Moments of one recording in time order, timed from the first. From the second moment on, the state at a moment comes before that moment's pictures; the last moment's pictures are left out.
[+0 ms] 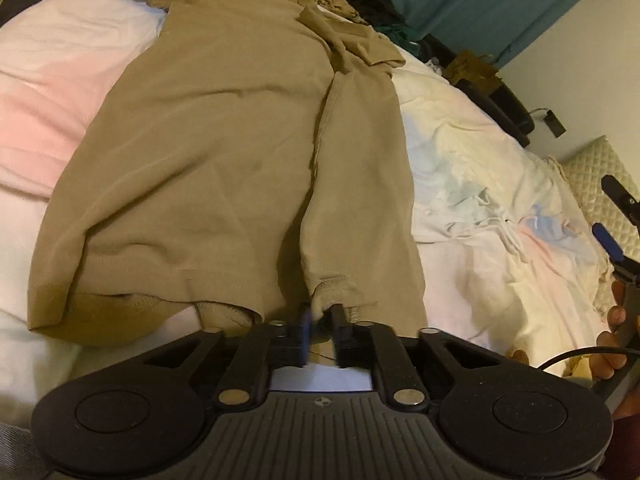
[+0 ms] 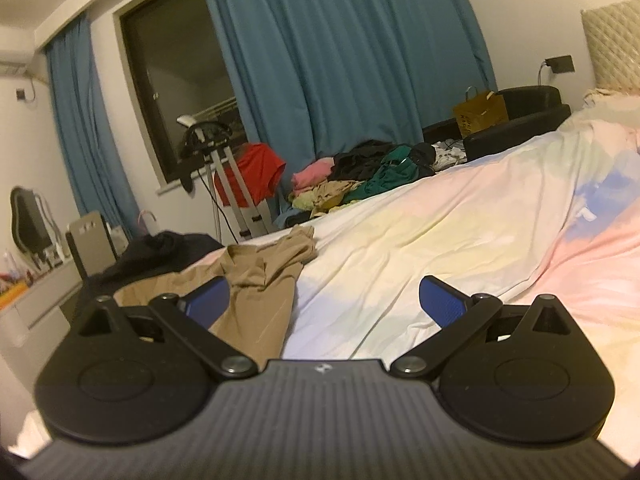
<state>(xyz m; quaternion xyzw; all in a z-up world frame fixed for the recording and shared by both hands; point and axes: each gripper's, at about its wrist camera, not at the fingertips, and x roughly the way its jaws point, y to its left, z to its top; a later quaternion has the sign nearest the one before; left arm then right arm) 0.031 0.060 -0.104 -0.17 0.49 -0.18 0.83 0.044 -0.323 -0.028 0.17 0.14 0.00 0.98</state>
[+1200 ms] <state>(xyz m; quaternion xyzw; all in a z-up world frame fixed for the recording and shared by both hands) 0.126 0.011 -0.041 -0.02 0.25 -0.14 0.96 0.184 -0.276 -0.028 0.25 0.23 0.11 0.93</state>
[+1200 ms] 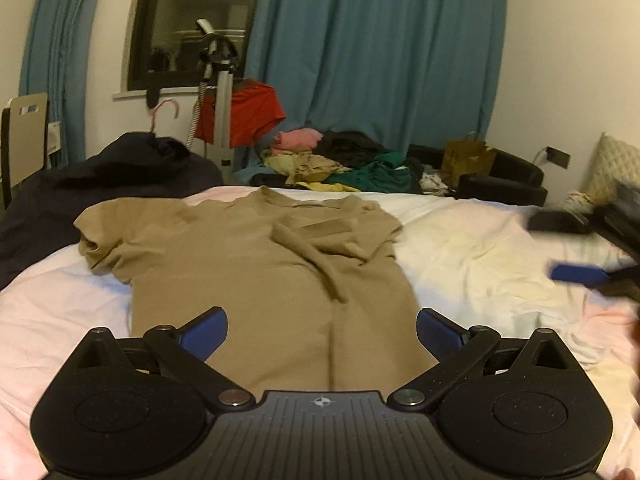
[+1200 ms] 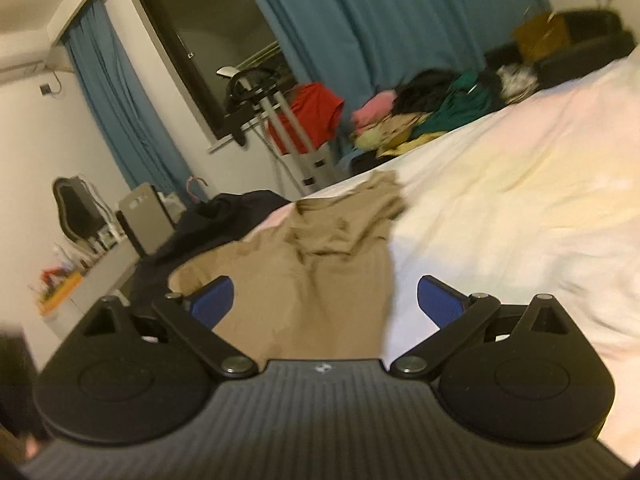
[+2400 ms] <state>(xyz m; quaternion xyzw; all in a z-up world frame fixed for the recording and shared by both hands) 0.188 0.122 -0.076 -0.10 0.27 -0.04 0.96 0.534 -0.115 -0.087 0.01 0.25 0.04 0.97</state>
